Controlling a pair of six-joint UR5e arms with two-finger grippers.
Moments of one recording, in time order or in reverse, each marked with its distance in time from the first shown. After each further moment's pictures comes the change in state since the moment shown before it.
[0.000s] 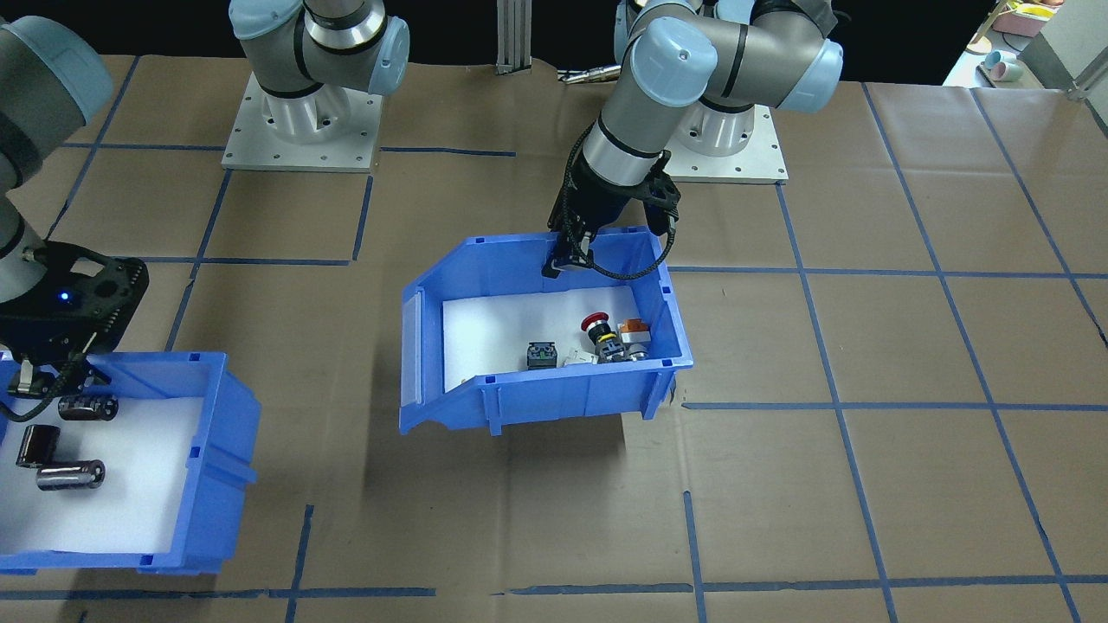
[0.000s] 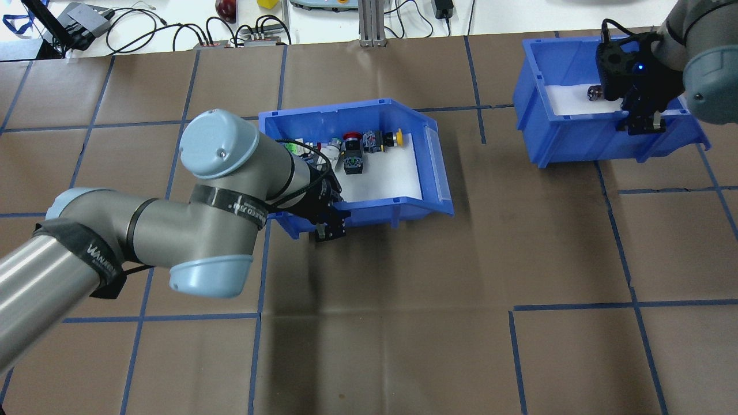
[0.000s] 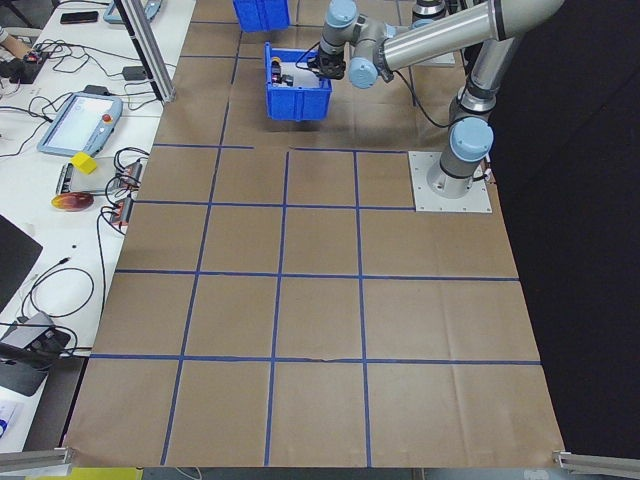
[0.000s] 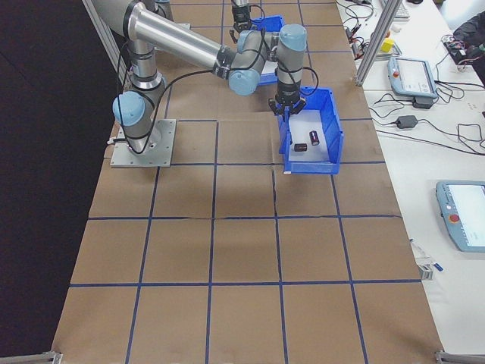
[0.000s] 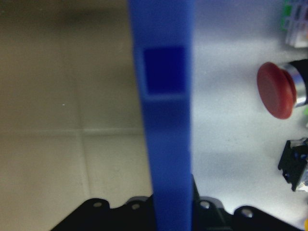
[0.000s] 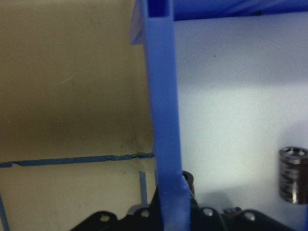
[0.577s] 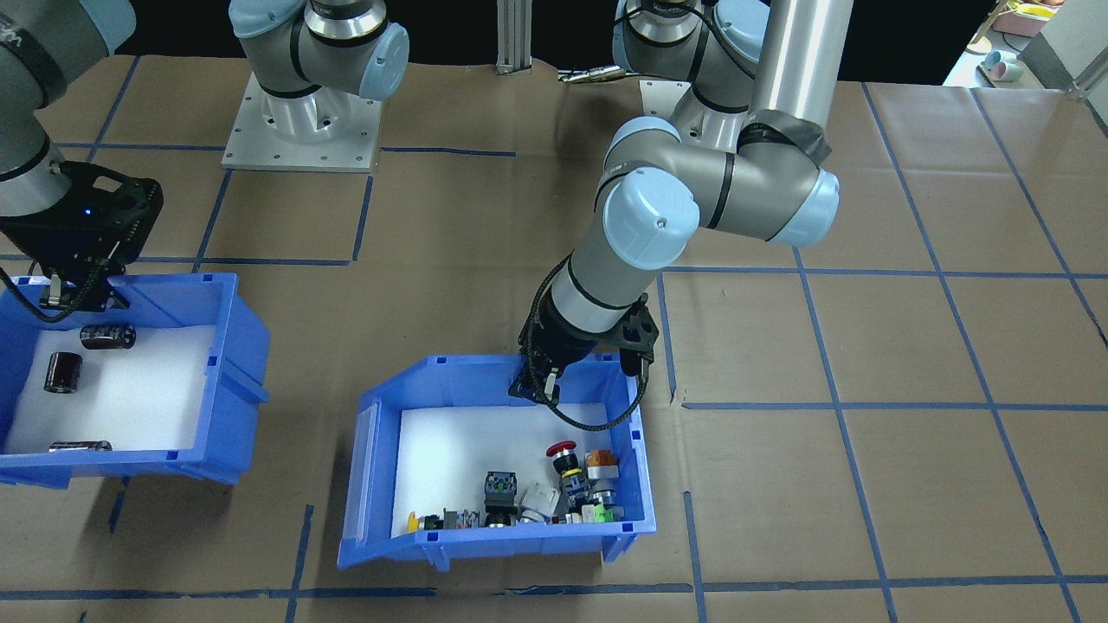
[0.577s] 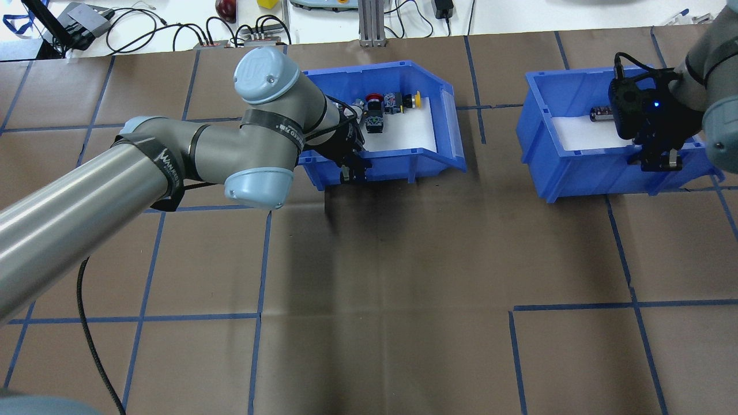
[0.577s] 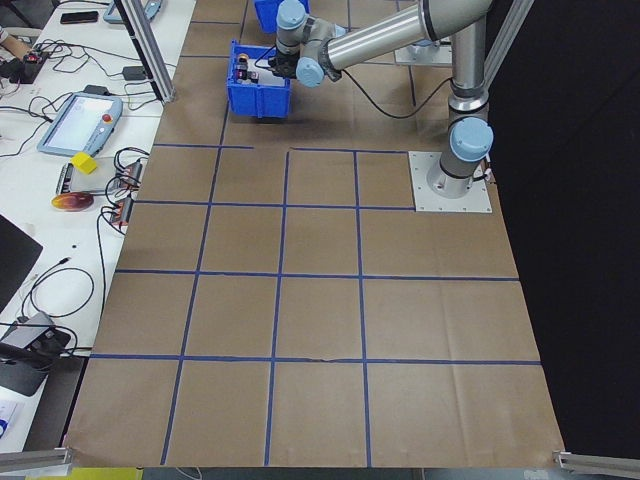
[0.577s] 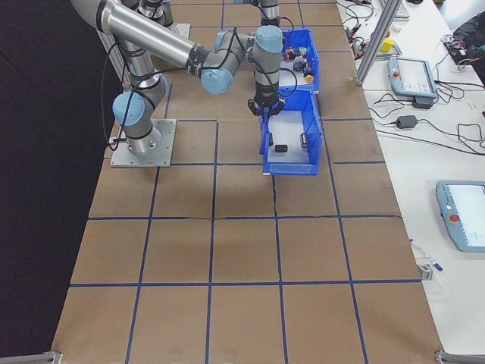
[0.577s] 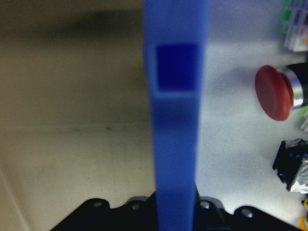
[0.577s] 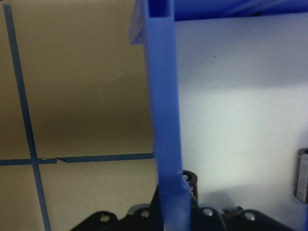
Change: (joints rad) left arm -0.012 -0.311 0.297 0.005 -0.030 0.037; right arm -0.031 -0.136 0.152 0.000 -0.001 -0.040
